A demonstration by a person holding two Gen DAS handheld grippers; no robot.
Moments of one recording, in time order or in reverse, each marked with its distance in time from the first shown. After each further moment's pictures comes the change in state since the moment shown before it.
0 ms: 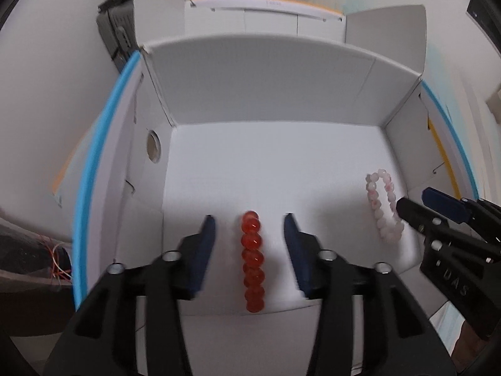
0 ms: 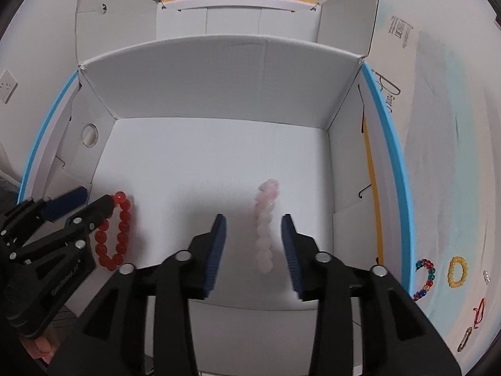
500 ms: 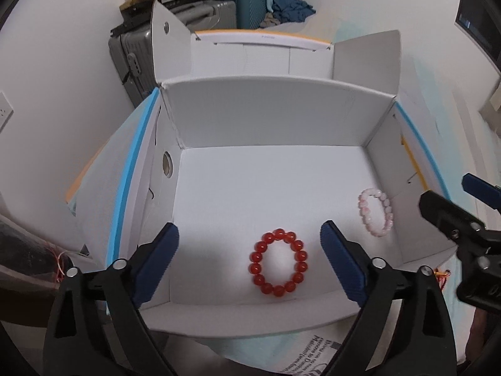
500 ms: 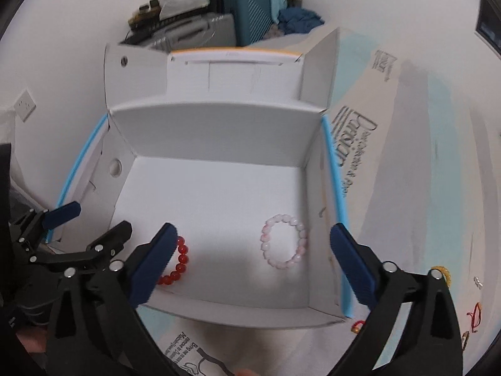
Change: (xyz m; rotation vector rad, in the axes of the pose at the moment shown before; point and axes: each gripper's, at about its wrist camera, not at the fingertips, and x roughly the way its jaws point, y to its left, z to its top) left arm -0.046 -0.005 -0.013 -0.006 -0.116 -0.005; right arm -0.078 -0.027 -0.012 0.025 -0.195 -0.002
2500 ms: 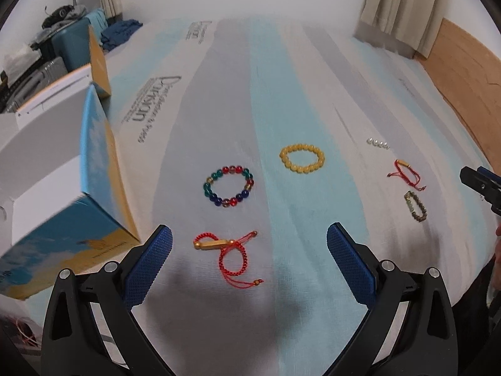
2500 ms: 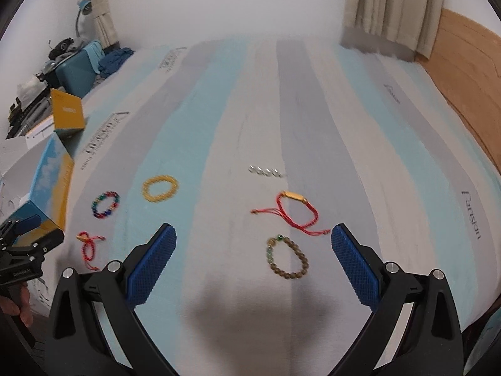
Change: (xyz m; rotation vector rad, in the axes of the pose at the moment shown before) left arm -0.024 -0.321 -0.110 0.407 -0.032 -0.341; right arm -0.154 -0.379 -0.258 0.457 -0.070 -0.369
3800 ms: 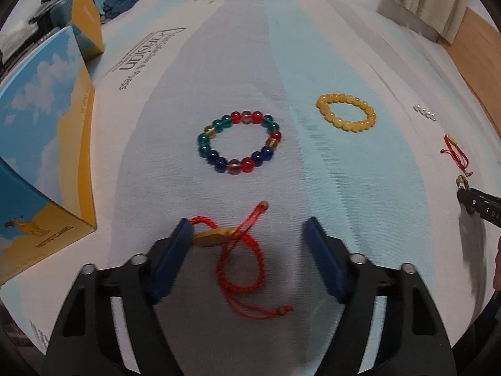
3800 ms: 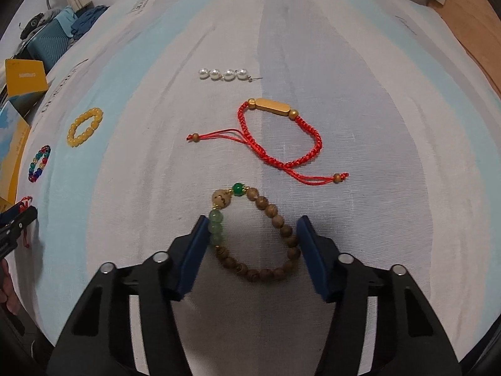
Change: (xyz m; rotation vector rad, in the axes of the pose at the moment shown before) left arm 0.093 0.014 -0.024 -0.032 0.100 0.056; right arm 0.134 -0.038 -0.046 0.035 0.233 0.024
